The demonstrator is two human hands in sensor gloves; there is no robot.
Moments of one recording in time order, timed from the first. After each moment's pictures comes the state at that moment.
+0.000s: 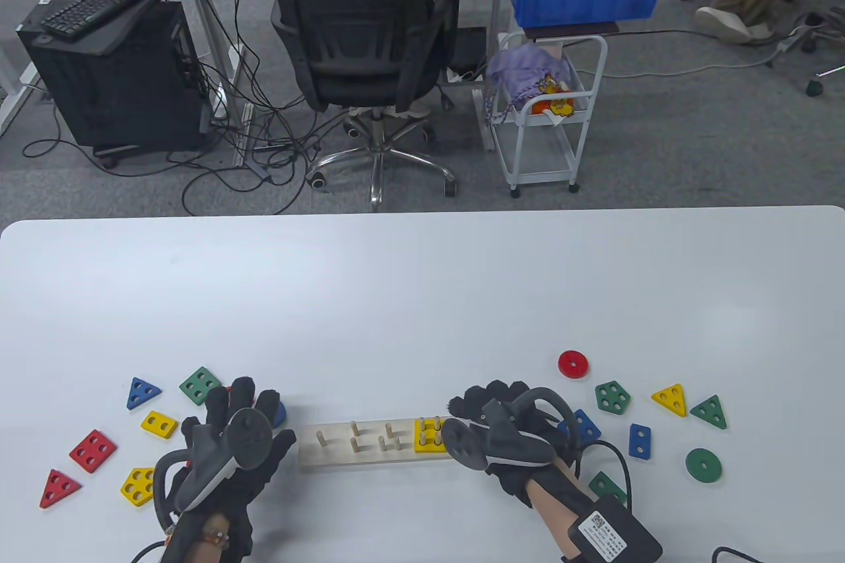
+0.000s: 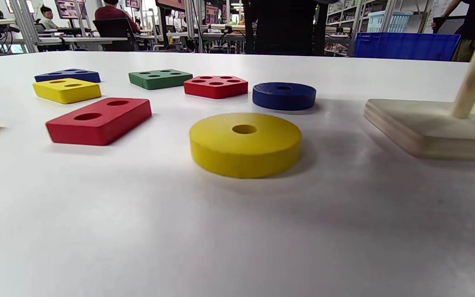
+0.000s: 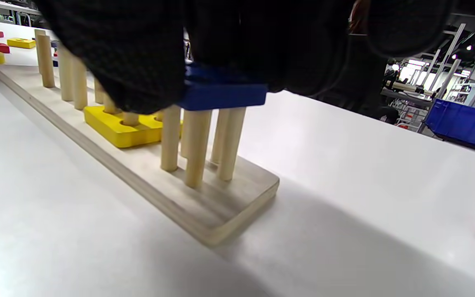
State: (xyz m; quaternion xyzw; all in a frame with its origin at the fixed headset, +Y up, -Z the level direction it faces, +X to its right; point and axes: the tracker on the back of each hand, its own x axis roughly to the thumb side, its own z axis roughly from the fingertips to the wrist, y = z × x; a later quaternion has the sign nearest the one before) left_hand -0.279 -0.731 -0.278 -0.11 0.04 0.01 0.99; right_hand 0.059 -0.716 -0.297 -0.26 -0.01 -0.96 0.10
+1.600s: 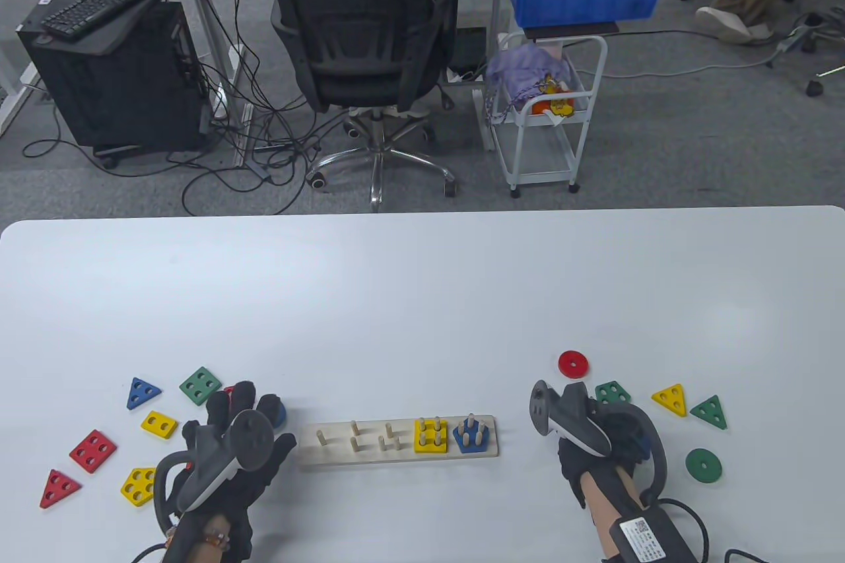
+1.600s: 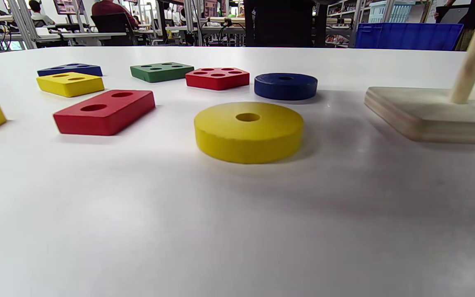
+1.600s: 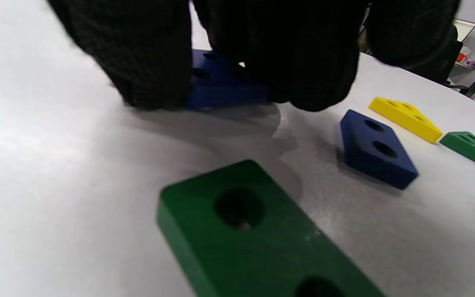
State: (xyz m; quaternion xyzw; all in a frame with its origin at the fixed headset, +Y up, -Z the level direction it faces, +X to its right) left_hand -0.279 -0.732 -0.278 -0.12 0.04 0.01 0.99; right_hand 0.171 -0.753 -0.314 0.07 -0.14 -0.98 0.14
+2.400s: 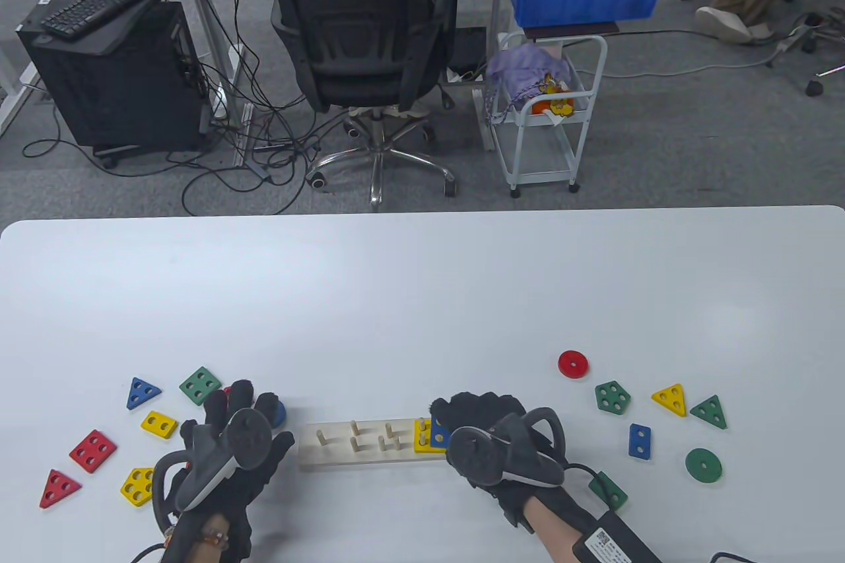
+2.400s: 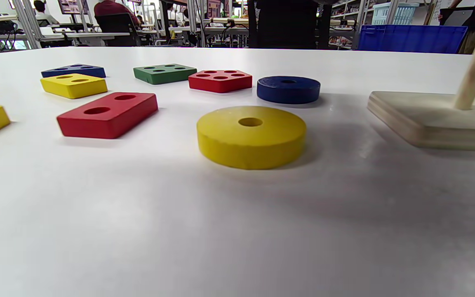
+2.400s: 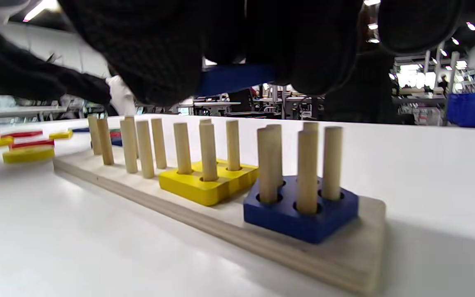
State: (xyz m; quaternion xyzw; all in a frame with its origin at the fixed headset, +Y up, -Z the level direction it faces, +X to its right) left_hand -0.280 -0.733 -0.278 -0.12 0.05 0.01 0.99; right_hand 0.051 -0.714 -0.277 -0.27 0.04 -0.96 -0.03
